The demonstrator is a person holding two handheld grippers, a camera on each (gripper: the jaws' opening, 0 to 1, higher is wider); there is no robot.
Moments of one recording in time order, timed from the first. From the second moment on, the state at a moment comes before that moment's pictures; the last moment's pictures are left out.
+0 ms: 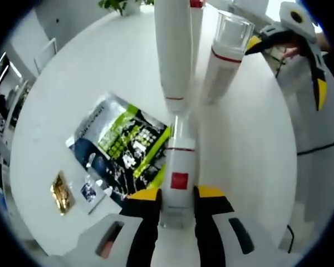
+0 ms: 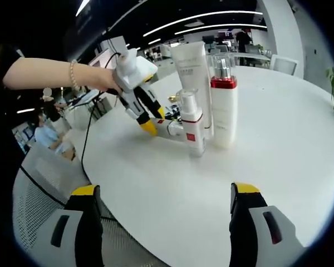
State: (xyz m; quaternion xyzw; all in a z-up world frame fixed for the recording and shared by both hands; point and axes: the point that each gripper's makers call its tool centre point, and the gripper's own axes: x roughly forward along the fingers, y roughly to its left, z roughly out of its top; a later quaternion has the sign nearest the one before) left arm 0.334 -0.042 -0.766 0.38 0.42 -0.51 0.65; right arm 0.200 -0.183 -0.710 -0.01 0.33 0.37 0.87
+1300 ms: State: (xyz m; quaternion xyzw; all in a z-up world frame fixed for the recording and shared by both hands) left arm 0.323 -0.035 -0.729 0.32 0.40 -0.47 0.72; right arm 0.198 -0.179 -0.707 -0.02 0.33 0.38 0.86
